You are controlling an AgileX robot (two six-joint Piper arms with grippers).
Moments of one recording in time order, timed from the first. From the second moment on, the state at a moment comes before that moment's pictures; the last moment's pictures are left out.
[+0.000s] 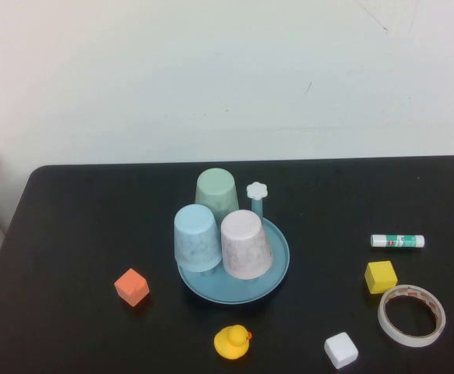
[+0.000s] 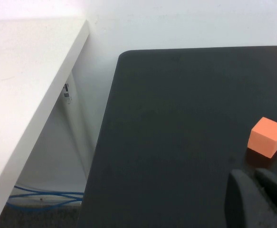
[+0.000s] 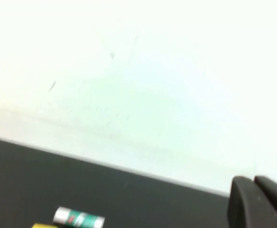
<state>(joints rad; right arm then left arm) 0.02 0.00 -0.10 -0.09 0.19 -0.18 0.03 -0.01 0.01 0.00 0.38 -0.03</state>
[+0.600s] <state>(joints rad) 0.02 -0.01 0.03 -0.02 0.29 -0.13 0.03 -0.01 0.01 0.00 0.38 -0.03</state>
